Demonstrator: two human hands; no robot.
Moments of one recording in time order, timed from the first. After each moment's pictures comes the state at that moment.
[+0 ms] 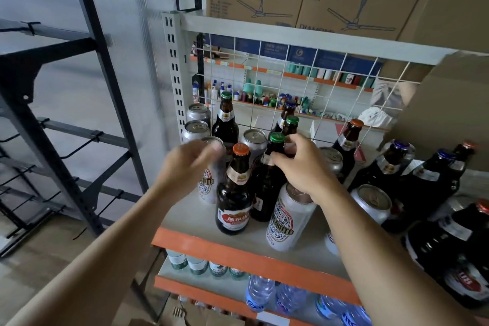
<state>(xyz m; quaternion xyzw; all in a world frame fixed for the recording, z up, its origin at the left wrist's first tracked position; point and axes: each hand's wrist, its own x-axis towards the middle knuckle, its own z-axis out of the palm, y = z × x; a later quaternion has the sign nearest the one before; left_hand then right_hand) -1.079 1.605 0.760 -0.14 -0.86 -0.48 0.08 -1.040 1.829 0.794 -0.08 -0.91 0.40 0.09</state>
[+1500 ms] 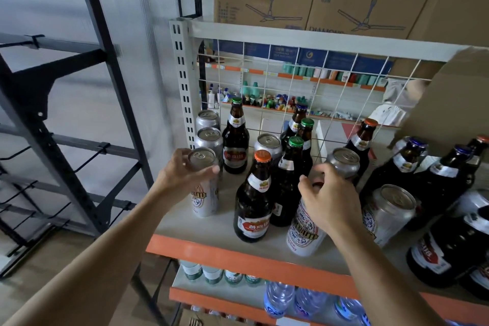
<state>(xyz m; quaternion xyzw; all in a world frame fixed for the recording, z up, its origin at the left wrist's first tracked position) -1.113 1.555 0.738 -0.04 -0.85 -0.53 -0.02 -1.017 1.821 0.737 -0.17 -0.92 0.25 0.25</state>
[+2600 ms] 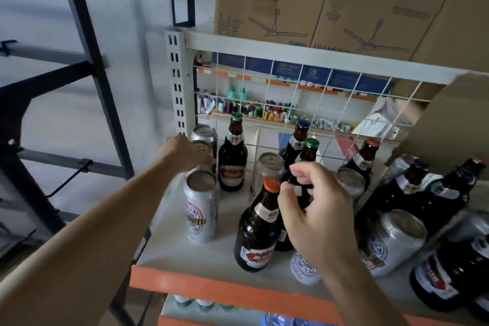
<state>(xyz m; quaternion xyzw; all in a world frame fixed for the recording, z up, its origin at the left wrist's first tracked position) -1.230 1.570 0.767 0.00 -0.95 -0.30 -0.04 -1.013 1.749 0.796 -0.01 -0.86 0.31 0.40</state>
